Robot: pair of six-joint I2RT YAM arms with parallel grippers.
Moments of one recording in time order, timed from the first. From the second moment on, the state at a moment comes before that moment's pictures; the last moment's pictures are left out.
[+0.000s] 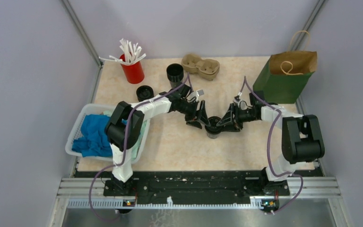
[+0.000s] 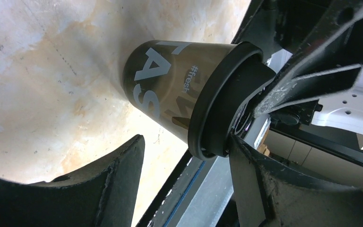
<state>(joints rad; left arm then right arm) -0.61 1.96 1.33 -0.35 0.79 -0.56 0.11 1.58 0.83 -0.42 -0.94 0.46</state>
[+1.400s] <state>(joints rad) -0.55 1.99 1.37 -0.36 0.82 -0.60 0.11 1.63 0.87 -0.37 -0.96 0.43</state>
